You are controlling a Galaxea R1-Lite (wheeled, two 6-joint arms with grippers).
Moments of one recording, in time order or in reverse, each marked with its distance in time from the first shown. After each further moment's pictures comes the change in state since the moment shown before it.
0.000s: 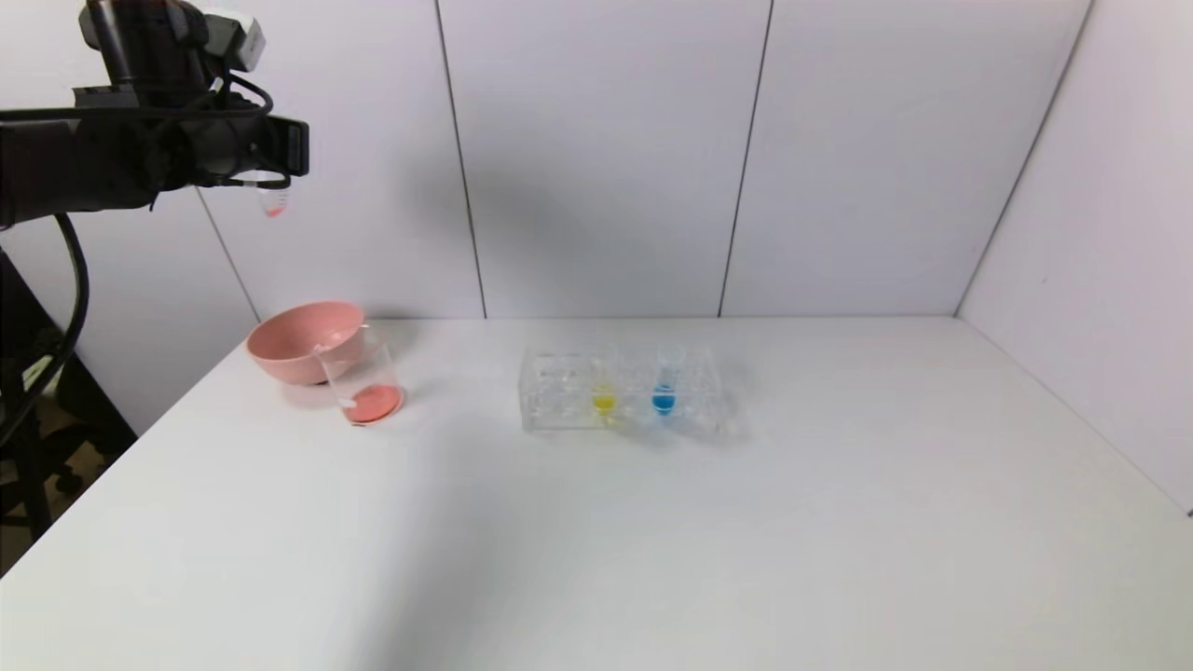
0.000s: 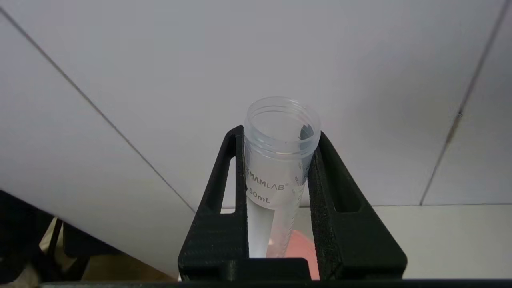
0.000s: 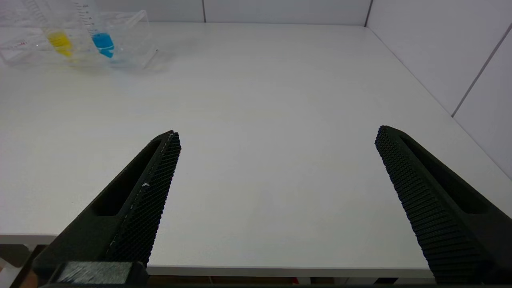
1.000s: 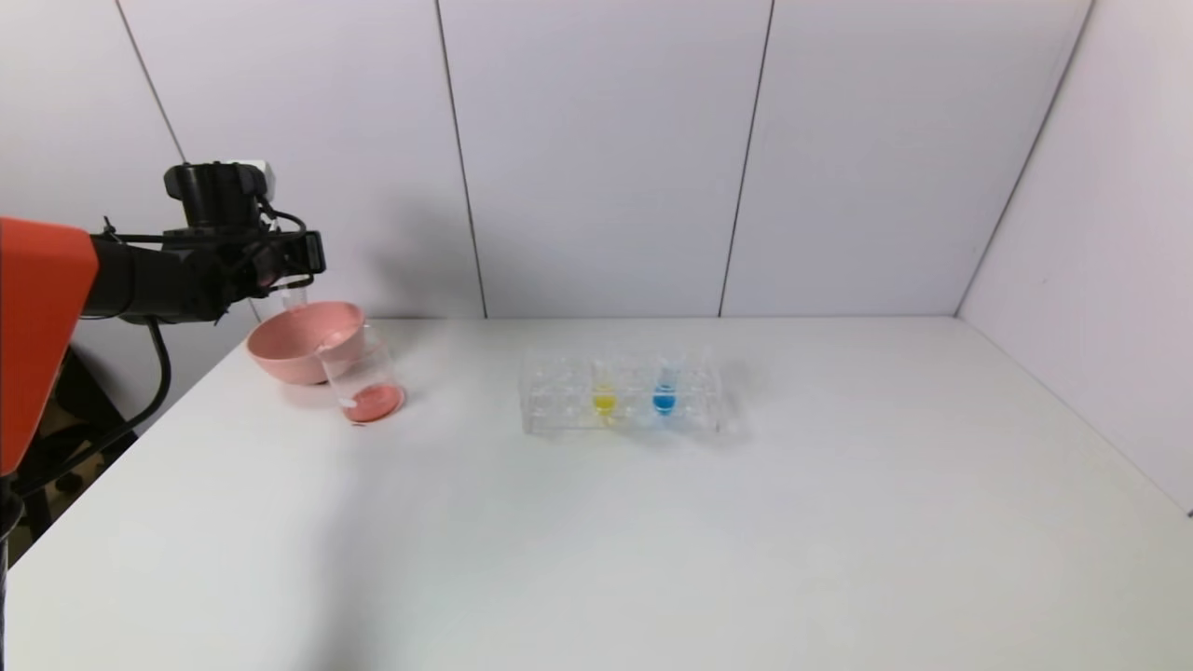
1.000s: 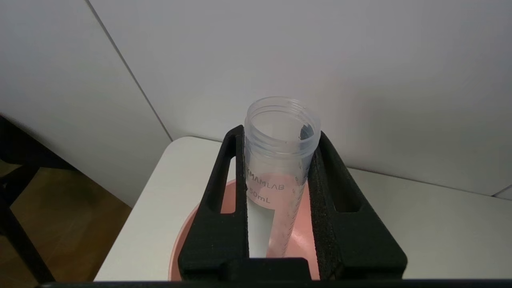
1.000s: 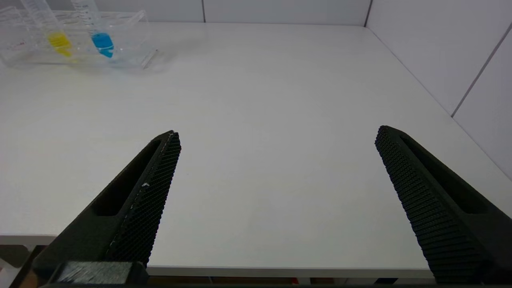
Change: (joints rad) left arm 0.072 0.170 0.265 -0.288 0.045 -0.213; right arm 0.000 0.000 0.000 0.000 0.000 -0.001
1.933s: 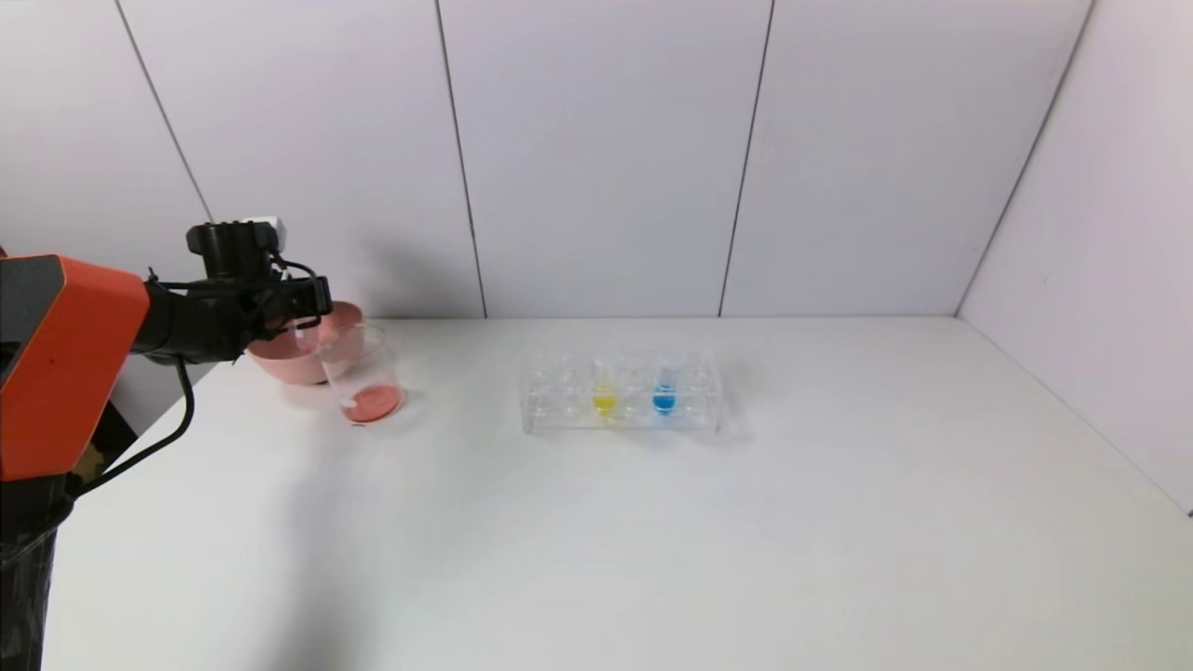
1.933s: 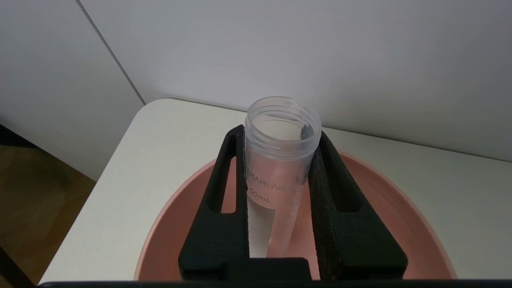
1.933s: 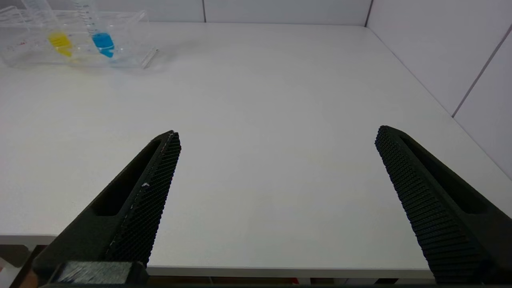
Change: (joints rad) left arm 0.048 0.143 -0.001 -0.073 -0.096 -0.033; right arm 0.000 0.000 0.000 0.000 0.000 0.000
